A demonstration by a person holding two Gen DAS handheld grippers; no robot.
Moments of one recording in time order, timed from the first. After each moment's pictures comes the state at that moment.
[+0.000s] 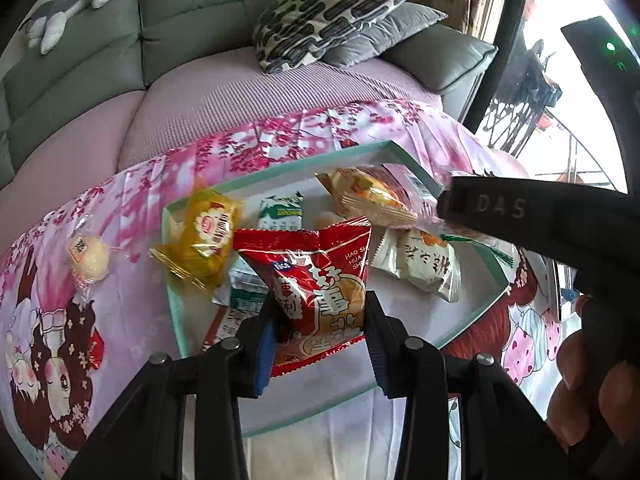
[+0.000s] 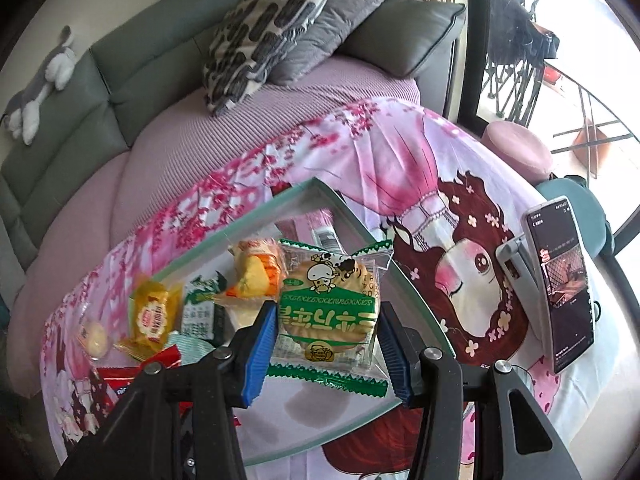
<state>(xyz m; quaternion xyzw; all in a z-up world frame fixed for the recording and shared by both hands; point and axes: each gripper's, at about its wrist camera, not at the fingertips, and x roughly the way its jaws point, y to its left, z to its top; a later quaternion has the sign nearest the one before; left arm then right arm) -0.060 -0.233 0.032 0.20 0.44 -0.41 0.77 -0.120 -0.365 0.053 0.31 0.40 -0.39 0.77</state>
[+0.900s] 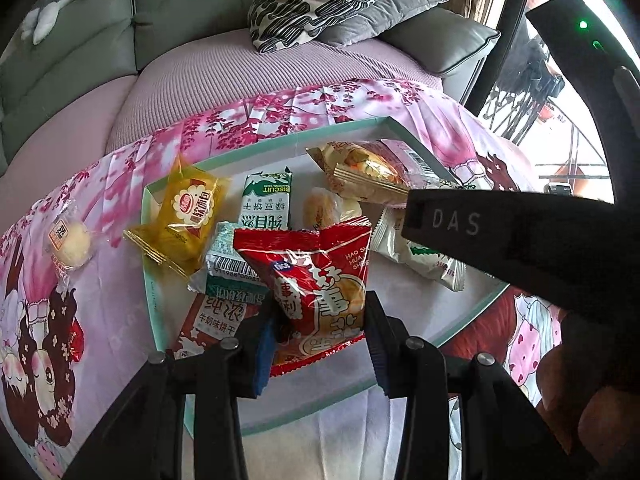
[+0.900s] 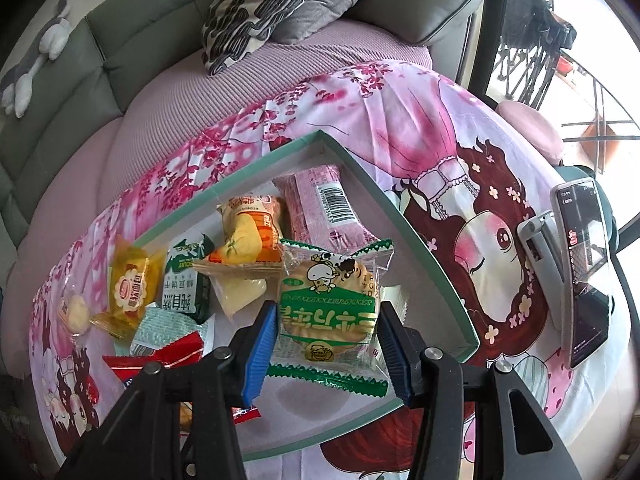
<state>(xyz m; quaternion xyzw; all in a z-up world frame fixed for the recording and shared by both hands) -0.058 -0.242 0.011 0.21 0.46 -0.40 0.76 -0.101 -0.366 0.026 0.32 0.45 -0.37 0.75</state>
